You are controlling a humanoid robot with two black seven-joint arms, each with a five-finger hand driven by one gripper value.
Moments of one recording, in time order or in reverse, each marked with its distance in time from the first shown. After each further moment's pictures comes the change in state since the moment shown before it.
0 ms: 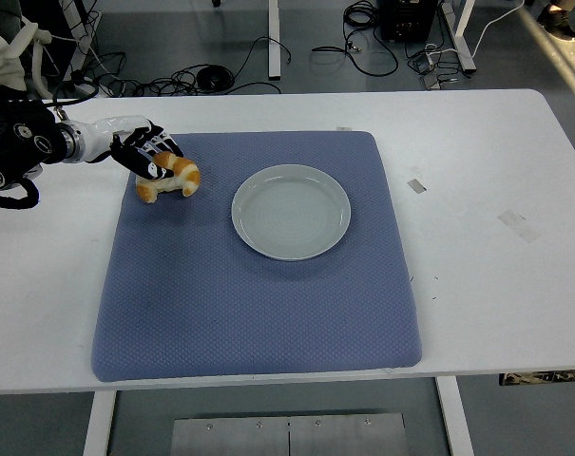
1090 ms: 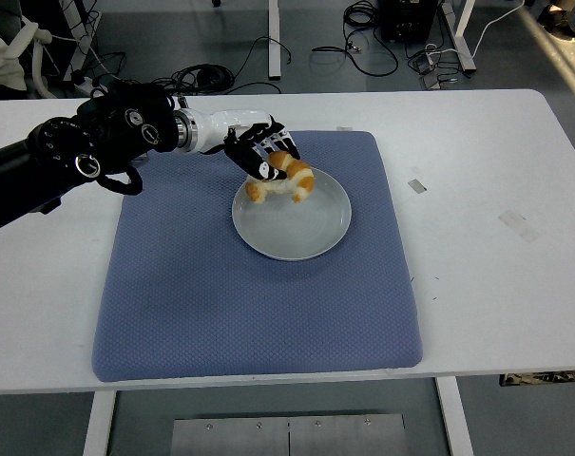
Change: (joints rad) left arm -0.096 -0.225 -0.034 -0.111 0.012 -0.002 0.003; right arm 0.000 0.000 0.000 0.000 0.000 0.000 0.000
